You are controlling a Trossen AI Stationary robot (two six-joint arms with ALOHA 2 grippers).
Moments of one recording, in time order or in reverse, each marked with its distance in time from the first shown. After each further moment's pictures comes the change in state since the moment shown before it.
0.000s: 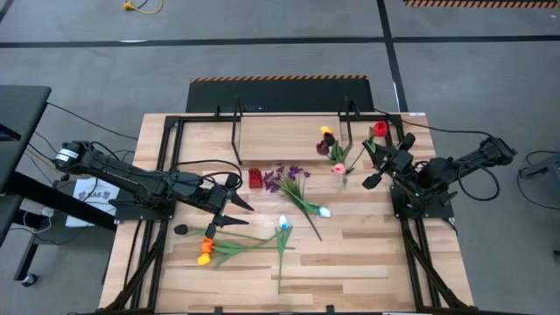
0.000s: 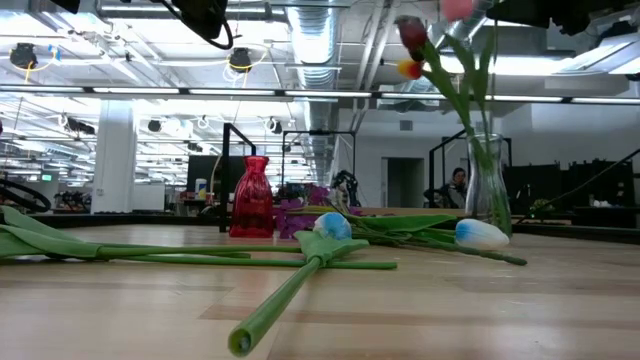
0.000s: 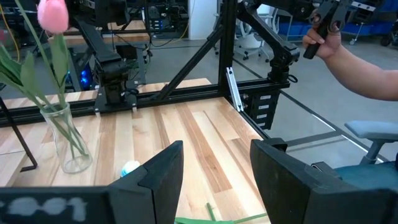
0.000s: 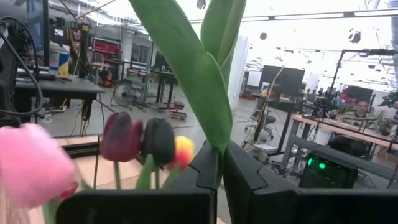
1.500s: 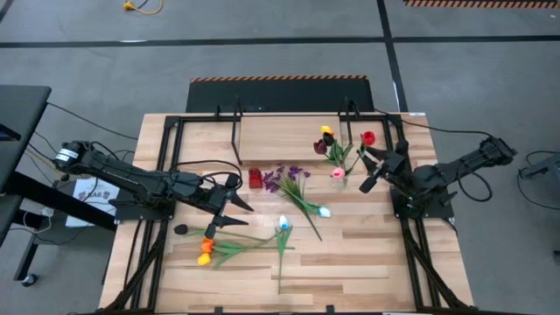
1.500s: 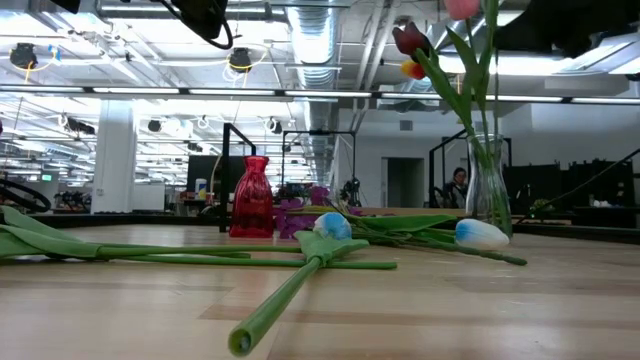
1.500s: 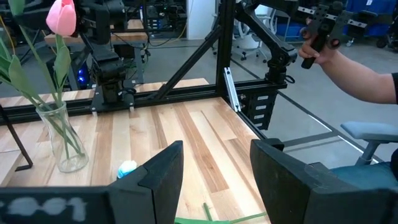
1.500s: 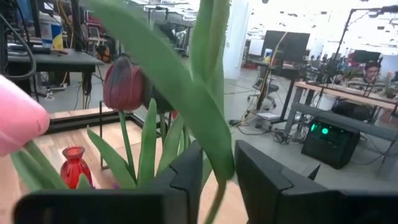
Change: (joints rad) left arm 0.000 0.000 0.000 0.000 0.009 -0.011; right arm 0.001 0.000 0.001 -0.313 0.049 0.334
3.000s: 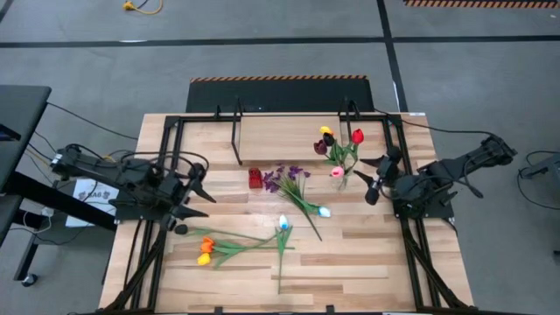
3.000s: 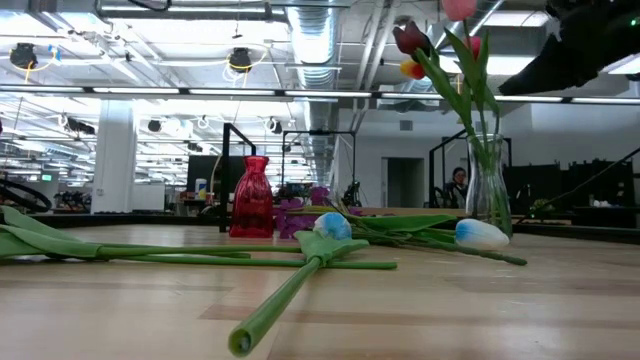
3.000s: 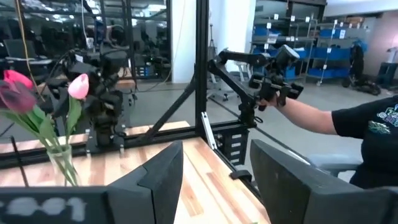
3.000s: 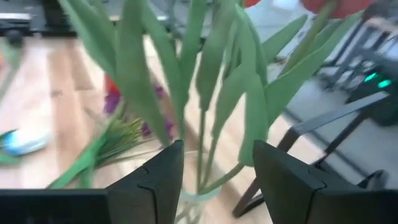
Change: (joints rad) left arm -0.040 -0.512 -0.073 -0.236 0.030 -0.018; right arm 0.002 -0.002 0.108 -0.746 -0.250 0.469
